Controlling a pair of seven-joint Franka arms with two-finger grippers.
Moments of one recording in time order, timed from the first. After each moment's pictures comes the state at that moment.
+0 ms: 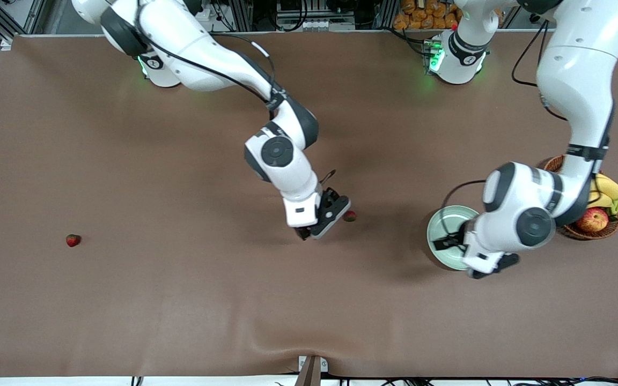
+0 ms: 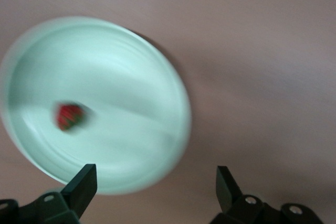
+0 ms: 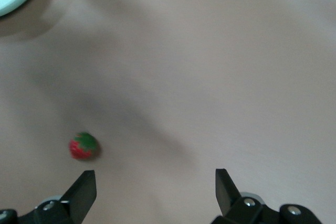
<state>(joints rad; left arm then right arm) 0.08 0.68 -0.44 -1.52 0.18 2.03 -0.75 0.62 0.85 0.09 -1.25 0.03 2.41 -0.11</state>
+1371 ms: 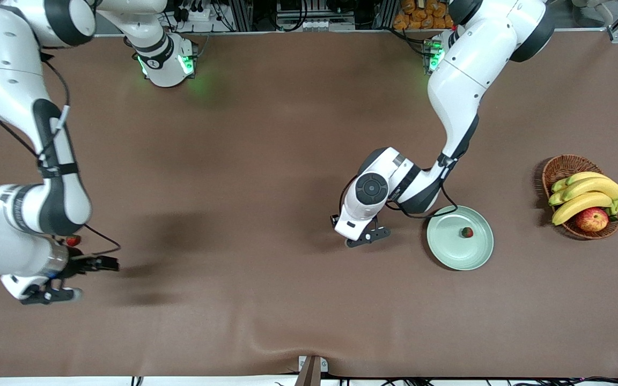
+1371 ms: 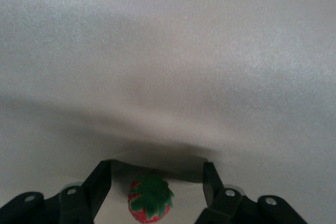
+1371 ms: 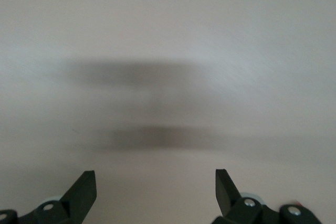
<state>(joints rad) -0.35 0.86 -0.31 -1.49 0.22 2.28 -1.01 -0.16 0.72 0.07 -1.39 0.00 2.08 -0.16</state>
